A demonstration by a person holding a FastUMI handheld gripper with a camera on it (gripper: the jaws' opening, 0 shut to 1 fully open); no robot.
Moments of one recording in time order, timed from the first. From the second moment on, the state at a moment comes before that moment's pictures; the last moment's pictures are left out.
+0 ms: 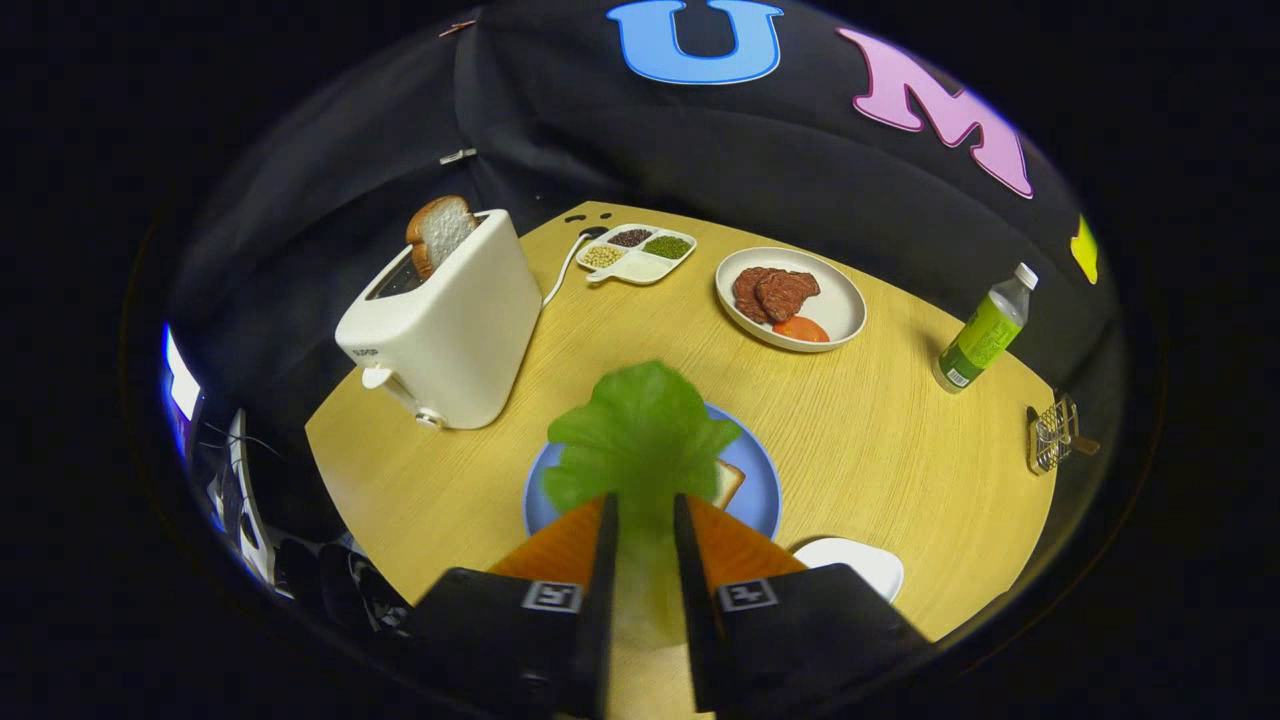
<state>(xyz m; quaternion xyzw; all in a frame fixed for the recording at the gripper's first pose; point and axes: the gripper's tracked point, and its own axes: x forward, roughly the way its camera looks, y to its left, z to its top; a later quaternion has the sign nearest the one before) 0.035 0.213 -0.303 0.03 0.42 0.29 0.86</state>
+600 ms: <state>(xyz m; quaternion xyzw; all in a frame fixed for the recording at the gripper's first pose) 0.035 0.211 -0.276 0.04 0.39 0.28 0.88</state>
